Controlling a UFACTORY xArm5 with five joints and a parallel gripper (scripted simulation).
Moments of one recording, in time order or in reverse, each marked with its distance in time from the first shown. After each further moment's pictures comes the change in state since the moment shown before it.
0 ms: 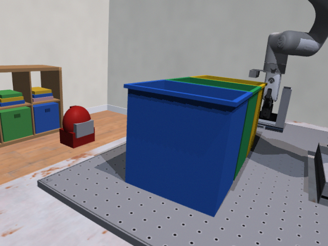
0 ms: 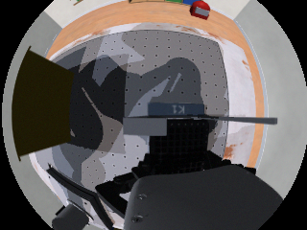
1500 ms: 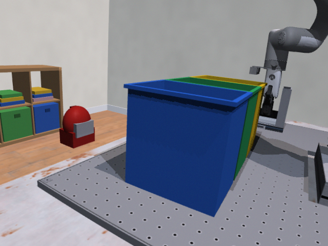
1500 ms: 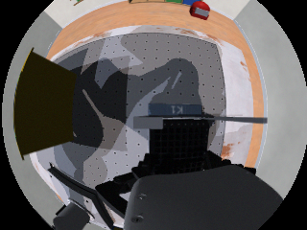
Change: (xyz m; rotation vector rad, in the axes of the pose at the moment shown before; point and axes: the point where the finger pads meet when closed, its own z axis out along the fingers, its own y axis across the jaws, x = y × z) arm 0.000 0.000 -0.011 0.000 0.000 0.000
